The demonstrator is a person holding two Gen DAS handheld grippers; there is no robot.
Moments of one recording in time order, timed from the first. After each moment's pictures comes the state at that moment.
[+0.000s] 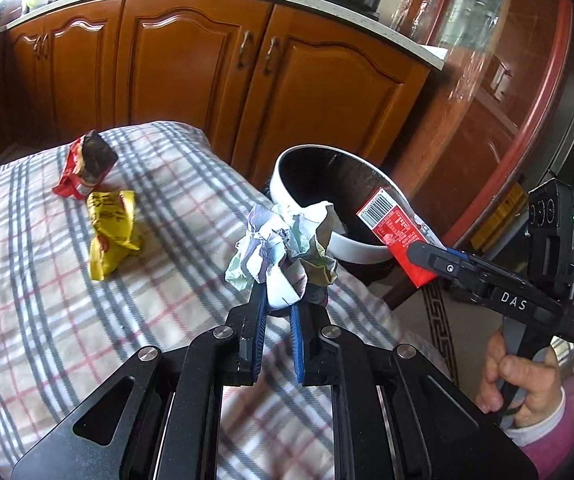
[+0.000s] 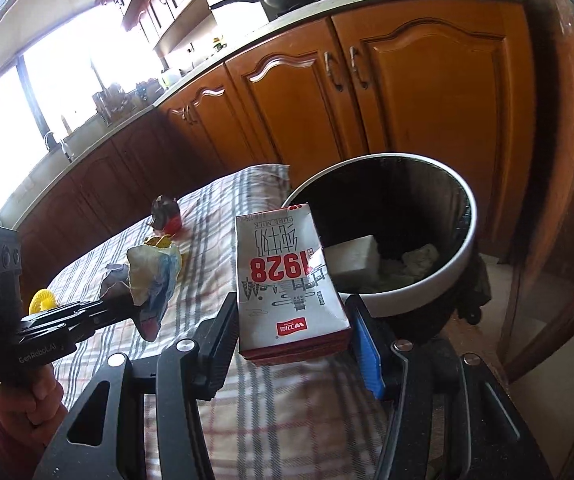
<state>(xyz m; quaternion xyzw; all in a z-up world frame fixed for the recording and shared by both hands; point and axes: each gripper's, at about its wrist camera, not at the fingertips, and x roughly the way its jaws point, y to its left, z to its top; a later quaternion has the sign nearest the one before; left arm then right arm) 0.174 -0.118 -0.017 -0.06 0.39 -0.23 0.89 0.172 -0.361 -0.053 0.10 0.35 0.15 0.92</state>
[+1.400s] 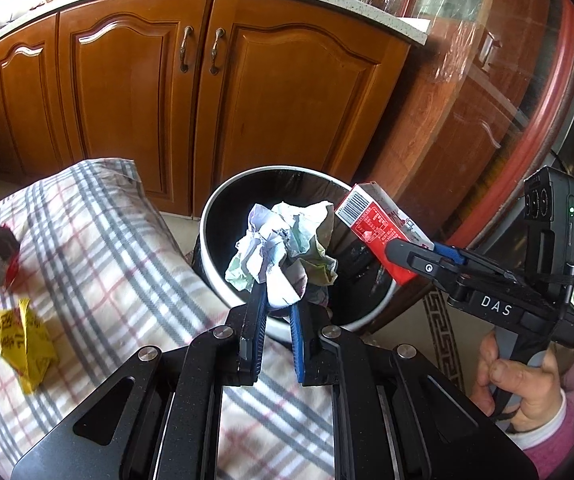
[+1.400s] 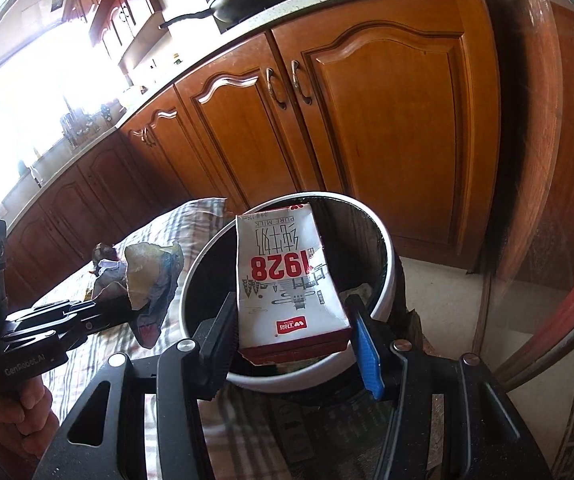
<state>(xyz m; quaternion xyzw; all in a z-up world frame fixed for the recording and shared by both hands) 0.251 -0.207 -0.004 -0.01 0.40 -0.26 0.88 0.228 -0.423 -0.049 0.12 0.34 0.10 0.93</state>
